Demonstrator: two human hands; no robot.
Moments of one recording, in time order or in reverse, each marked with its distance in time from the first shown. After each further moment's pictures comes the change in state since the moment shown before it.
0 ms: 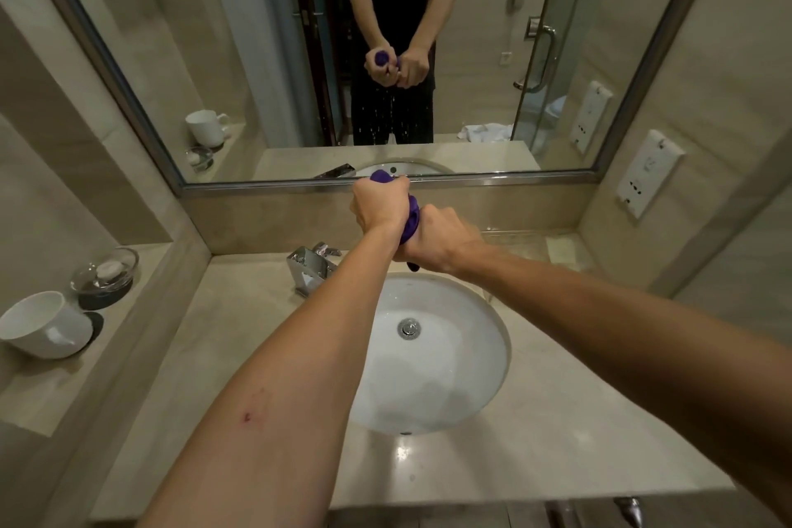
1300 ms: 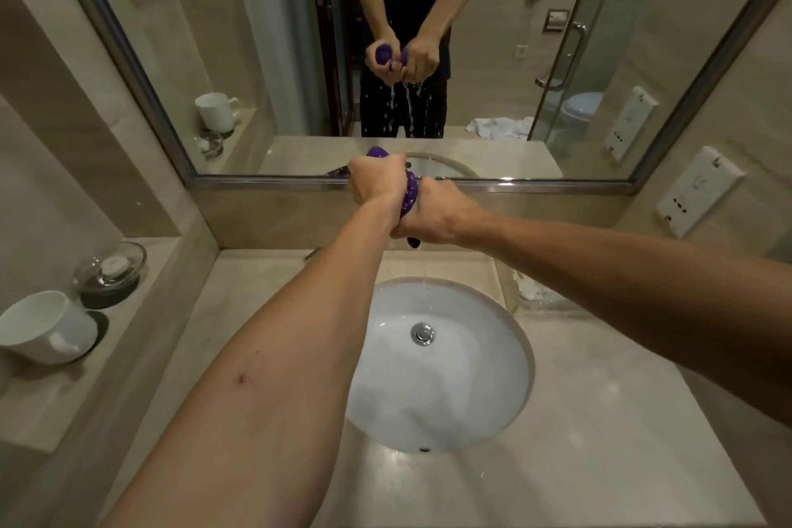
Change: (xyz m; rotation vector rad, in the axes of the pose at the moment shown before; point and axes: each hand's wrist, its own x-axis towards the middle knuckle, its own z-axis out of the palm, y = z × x) left_hand 0.068 0.025 -0.028 -0.084 0.036 -0.108; right_hand 0.074 -0.052 0.001 0.036 -0.104 -0.085
